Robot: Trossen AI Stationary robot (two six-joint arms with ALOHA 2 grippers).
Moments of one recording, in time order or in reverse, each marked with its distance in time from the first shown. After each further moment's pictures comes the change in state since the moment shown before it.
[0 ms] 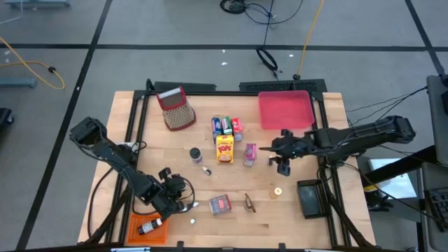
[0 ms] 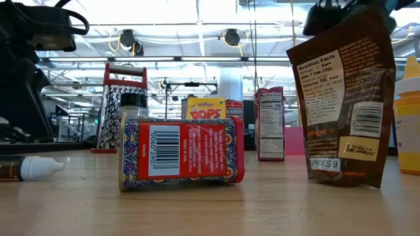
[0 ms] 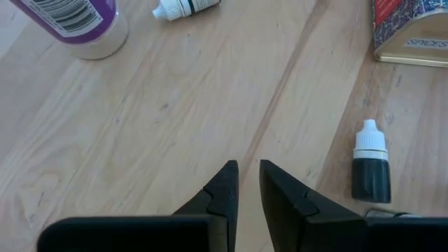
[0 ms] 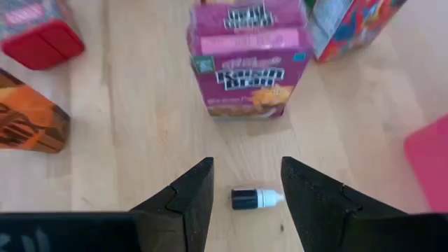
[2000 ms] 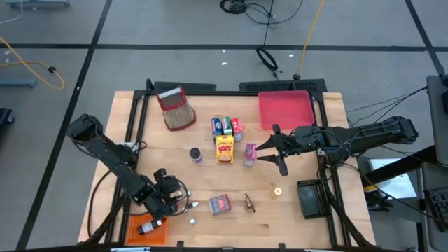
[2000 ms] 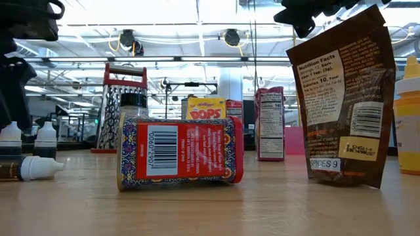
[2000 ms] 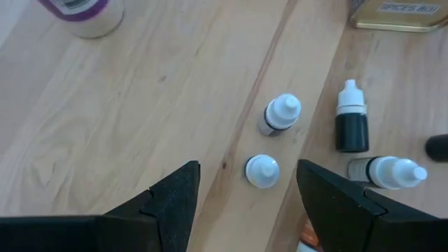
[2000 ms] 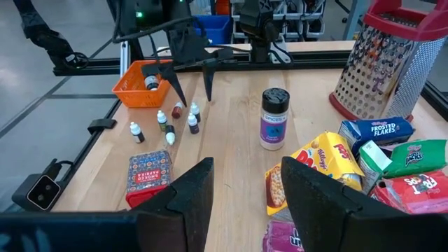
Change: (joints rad) left arm -0.059 -0.064 0.000 -0.080 0.038 -0.021; right arm 0.001 -0.088 0.000 0.507 -0.136 -0.182
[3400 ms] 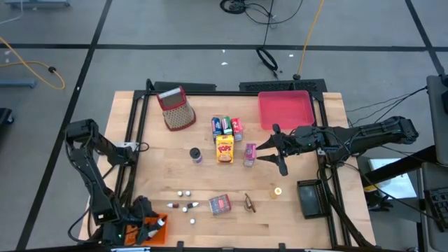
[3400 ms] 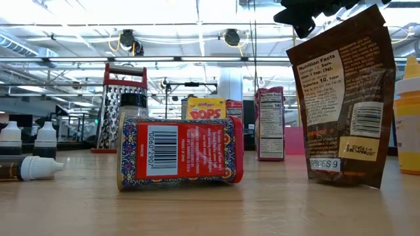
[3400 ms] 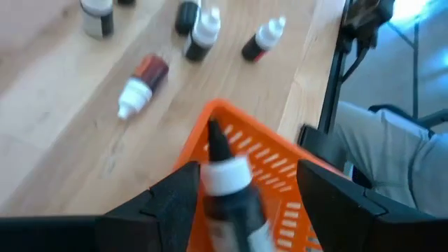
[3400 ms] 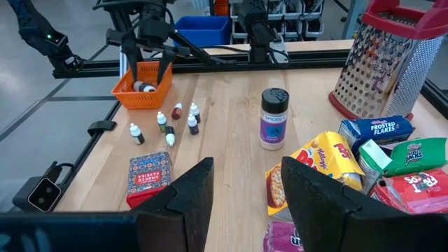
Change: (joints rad) left arm -0.501 0.028 0.000 0.183 -0.212 -0.579; right arm 0.000 0.000 0.000 0.003 0.004 0.012
